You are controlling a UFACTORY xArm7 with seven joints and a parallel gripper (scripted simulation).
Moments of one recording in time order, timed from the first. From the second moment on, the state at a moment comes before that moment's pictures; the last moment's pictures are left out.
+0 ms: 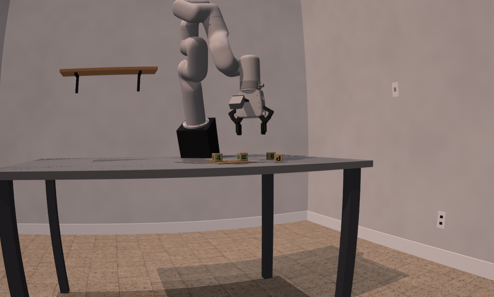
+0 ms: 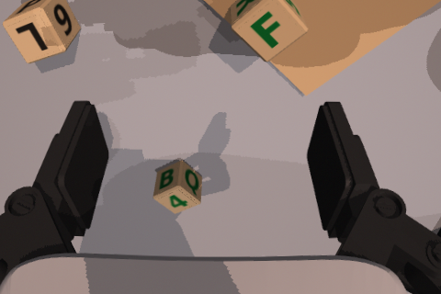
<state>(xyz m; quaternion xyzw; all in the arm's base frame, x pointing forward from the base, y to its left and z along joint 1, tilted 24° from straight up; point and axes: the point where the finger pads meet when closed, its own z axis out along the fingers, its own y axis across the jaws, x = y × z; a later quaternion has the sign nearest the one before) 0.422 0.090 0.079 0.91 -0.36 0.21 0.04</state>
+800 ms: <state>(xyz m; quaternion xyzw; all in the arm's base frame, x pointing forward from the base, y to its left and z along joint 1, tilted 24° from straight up) 0.440 0.110 0.070 0.97 -0.13 0.18 0.11</state>
